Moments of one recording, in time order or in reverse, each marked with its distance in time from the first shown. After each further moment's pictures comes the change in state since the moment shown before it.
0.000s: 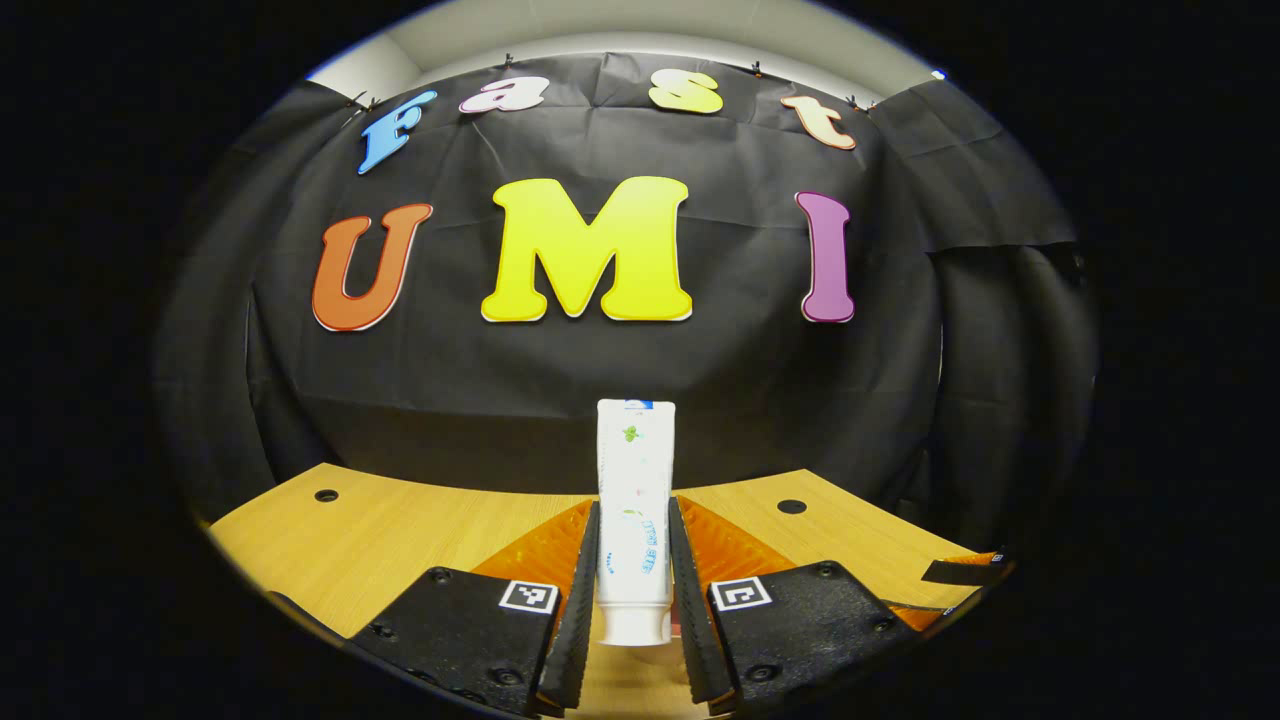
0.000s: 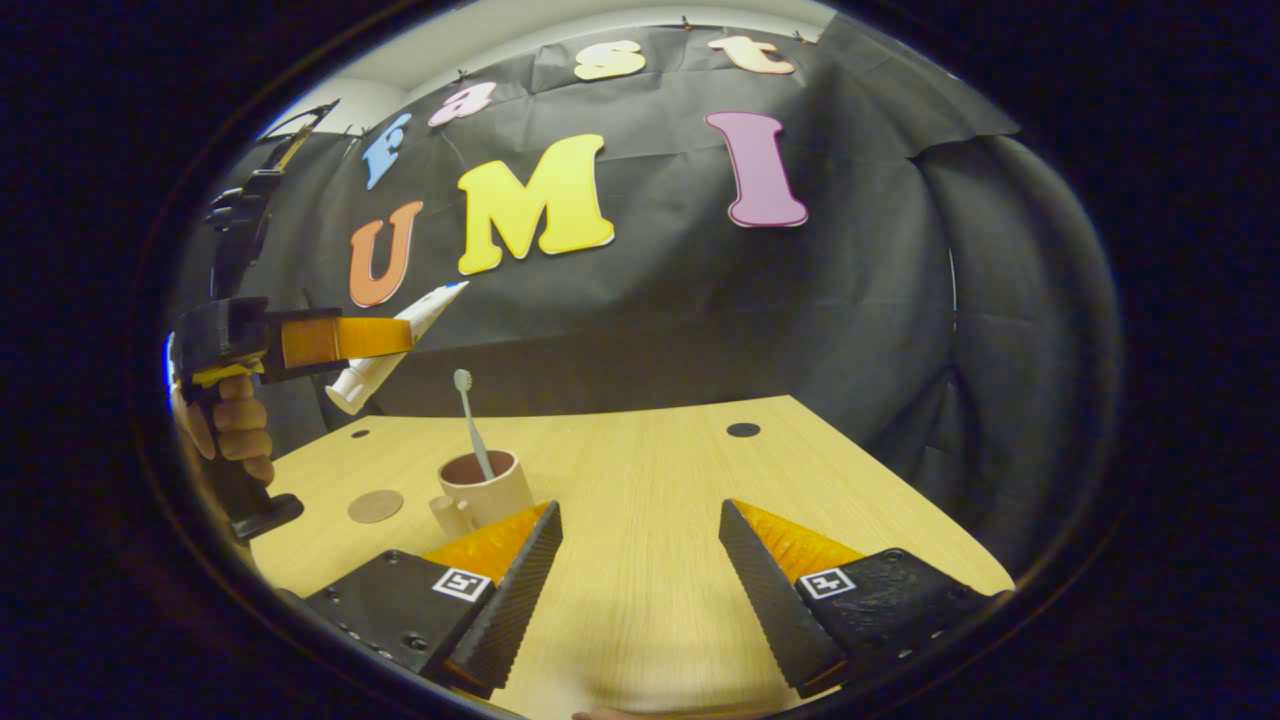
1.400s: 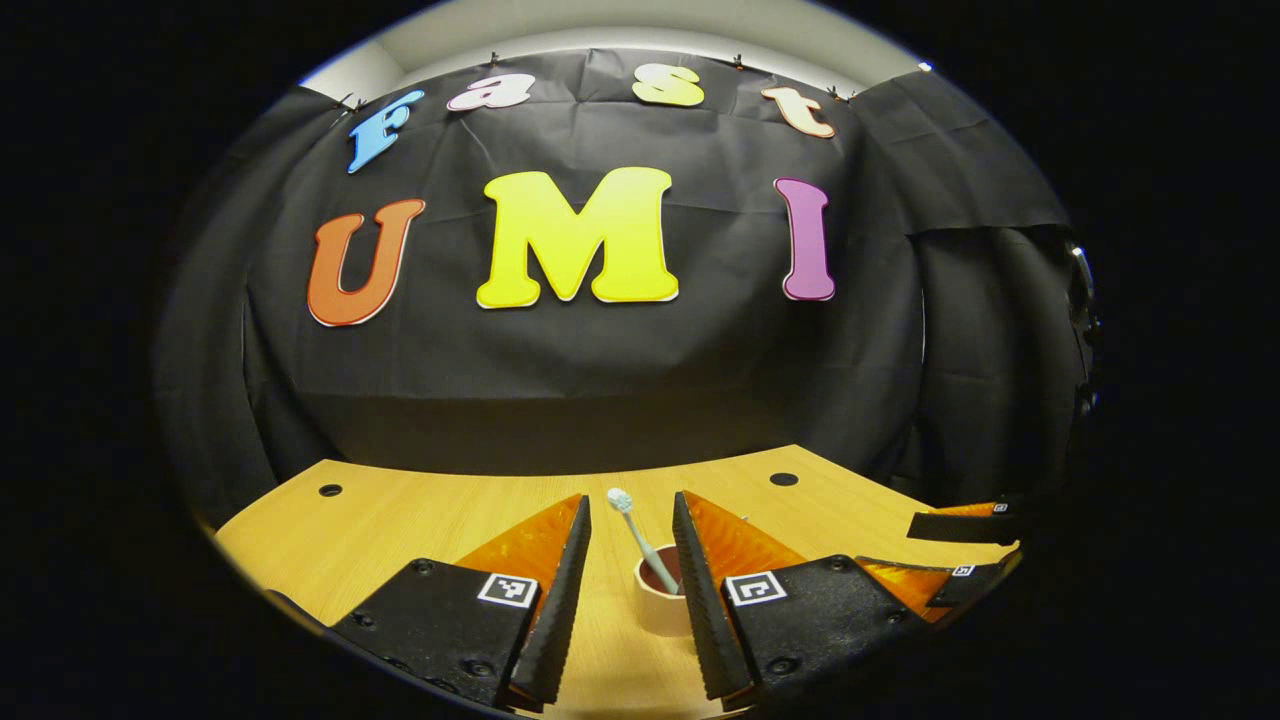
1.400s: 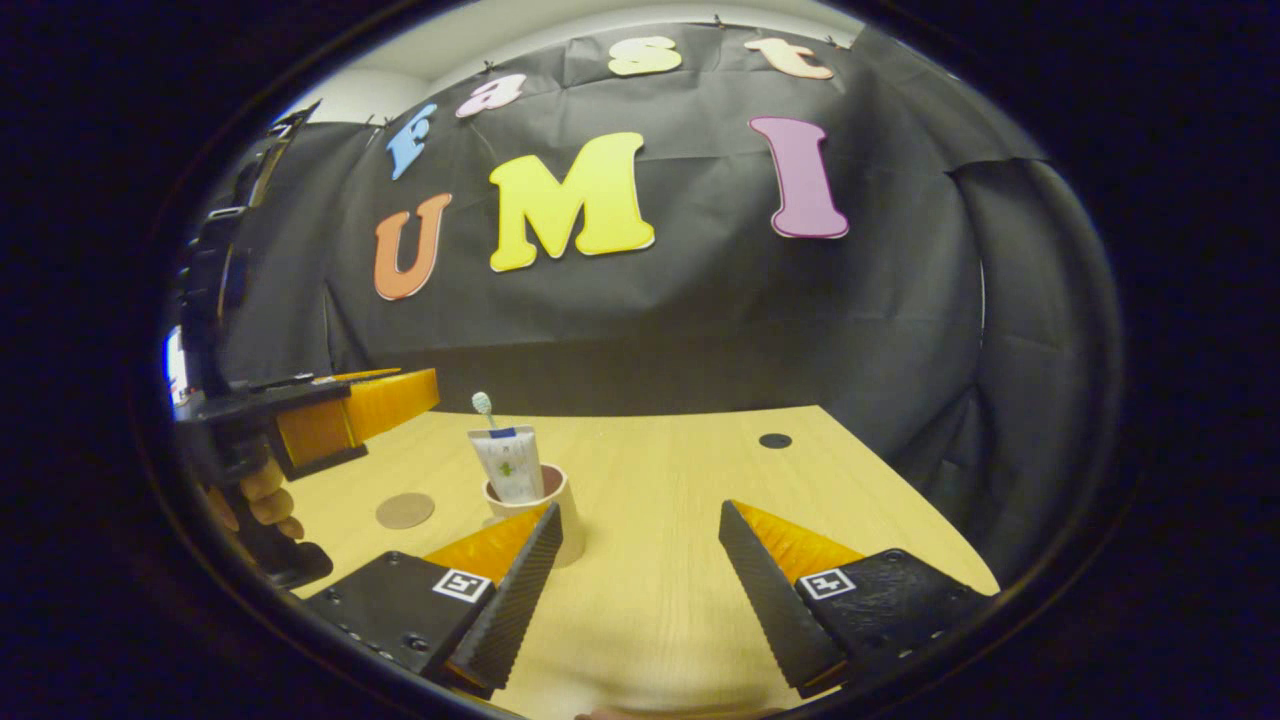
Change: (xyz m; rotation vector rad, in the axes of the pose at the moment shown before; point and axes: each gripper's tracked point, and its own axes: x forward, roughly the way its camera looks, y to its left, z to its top) left arm -0.045 0.014 -0.021 0.031 0.025 -0.020; right arm -0.001 0.061 0.018 -0.090 0.041 0.063
